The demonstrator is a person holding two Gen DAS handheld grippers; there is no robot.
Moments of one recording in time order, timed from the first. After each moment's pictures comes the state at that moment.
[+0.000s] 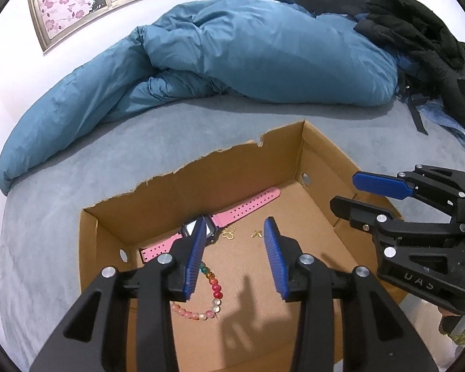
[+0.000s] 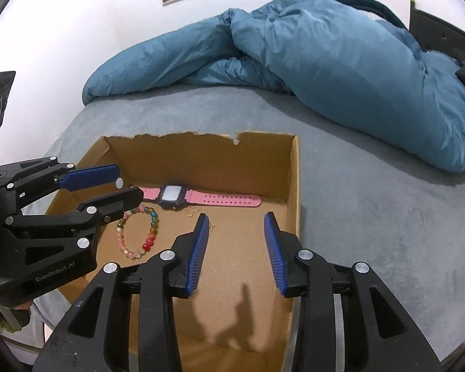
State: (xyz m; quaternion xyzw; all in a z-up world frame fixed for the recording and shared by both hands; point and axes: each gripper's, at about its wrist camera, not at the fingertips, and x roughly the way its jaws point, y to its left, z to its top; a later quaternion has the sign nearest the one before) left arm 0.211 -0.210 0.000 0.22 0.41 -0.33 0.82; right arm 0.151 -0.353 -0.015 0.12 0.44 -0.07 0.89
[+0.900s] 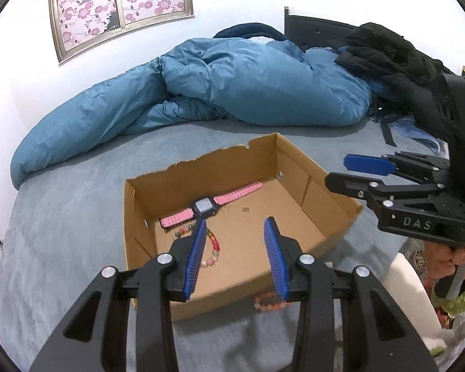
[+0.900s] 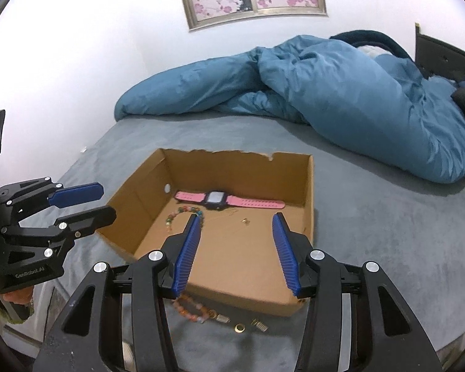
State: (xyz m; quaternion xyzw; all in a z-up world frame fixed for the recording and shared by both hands) left arm 0.119 -0.118 0.059 0.18 0.36 -0.35 0.85; right arm 0.077 -0.312 0.042 0.11 0.37 -0.03 0.92
